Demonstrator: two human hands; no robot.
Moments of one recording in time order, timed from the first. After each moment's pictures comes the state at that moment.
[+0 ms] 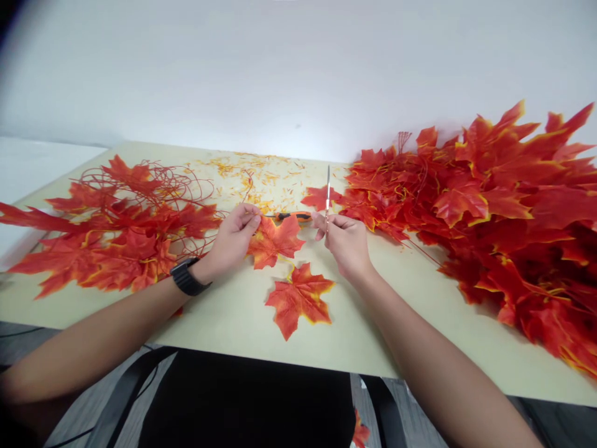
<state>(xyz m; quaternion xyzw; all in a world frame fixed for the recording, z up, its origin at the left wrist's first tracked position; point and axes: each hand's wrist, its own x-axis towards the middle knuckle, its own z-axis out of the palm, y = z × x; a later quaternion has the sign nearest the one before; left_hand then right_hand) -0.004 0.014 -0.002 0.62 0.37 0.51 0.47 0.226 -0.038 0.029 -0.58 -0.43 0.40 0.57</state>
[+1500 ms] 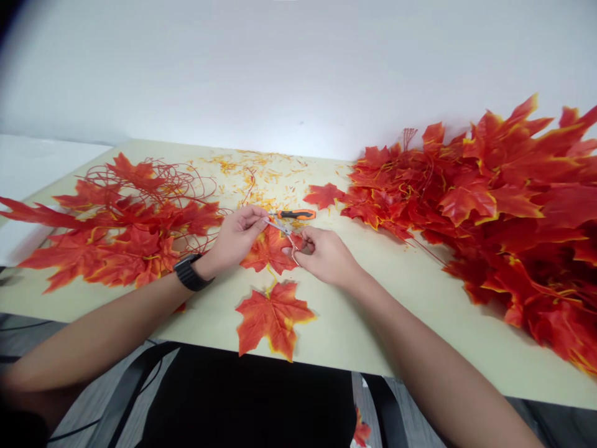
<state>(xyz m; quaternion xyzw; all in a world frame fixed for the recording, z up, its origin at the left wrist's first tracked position) -0.003 0.012 0.003 0.64 0.34 0.49 0.48 0.219 -0.048 0.016 -0.56 -0.73 0.26 0.29</state>
